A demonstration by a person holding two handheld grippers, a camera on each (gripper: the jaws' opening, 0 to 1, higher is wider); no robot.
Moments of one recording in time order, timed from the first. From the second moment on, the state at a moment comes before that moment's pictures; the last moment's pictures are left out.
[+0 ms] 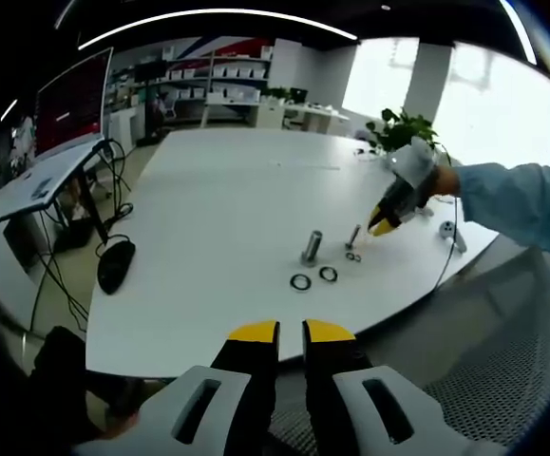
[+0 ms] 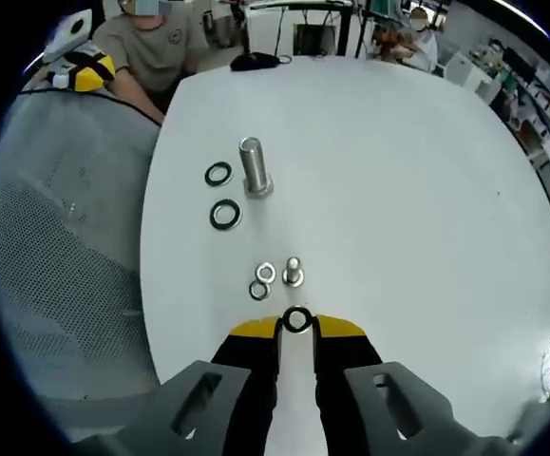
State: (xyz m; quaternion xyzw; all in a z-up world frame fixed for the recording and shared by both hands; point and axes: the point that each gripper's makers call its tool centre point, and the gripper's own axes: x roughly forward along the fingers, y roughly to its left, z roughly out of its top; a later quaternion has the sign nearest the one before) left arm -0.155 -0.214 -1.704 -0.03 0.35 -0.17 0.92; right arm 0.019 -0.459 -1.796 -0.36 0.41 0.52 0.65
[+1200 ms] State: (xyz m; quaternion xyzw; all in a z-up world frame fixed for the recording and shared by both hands) left arm -0.154 -0.214 -1.703 -0.04 0.34 -0.17 0.92; right arm 0.022 -0.425 -1.788 -0.36 0.38 0.54 0.66
